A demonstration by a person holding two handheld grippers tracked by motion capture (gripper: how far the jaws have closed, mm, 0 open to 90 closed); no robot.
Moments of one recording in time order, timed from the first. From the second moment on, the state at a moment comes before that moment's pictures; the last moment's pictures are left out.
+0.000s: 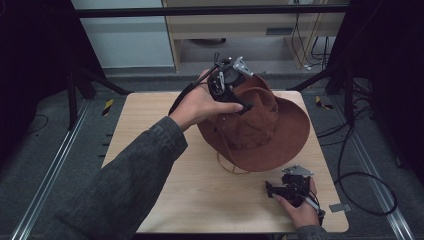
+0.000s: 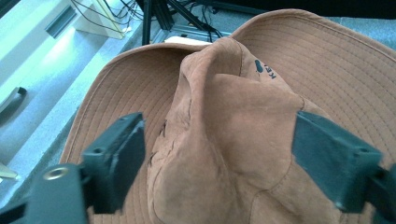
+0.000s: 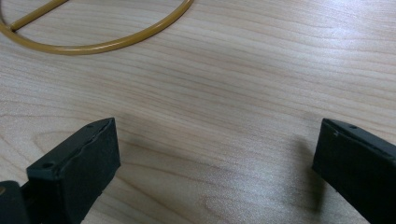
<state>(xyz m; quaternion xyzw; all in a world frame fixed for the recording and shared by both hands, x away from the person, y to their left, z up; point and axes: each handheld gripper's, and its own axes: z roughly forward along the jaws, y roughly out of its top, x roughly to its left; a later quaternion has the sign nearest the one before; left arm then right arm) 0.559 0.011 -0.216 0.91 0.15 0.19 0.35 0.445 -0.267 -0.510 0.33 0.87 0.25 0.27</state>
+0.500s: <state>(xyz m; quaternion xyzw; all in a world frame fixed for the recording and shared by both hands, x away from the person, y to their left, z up) 0.546 0.017 -0.221 0.90 0.14 0.18 0.36 0.445 -0.267 -0.510 0.33 0.87 0.25 0.27</state>
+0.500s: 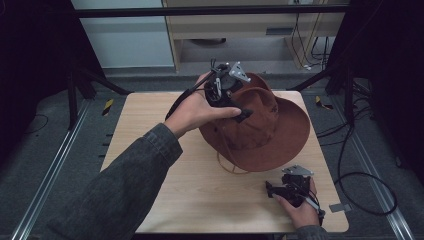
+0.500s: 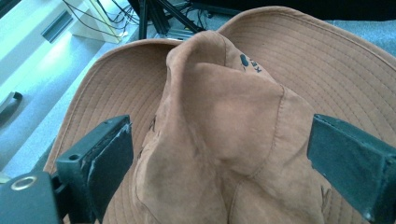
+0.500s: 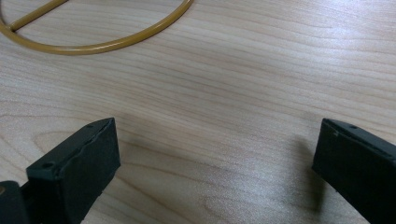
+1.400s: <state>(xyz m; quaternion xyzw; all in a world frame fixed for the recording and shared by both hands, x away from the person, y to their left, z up) 0.530 0.056 -0.213 0.89 0.15 0.19 0.39 0.445 -0.267 -0.510 0.33 0.87 0.25 0.27</state>
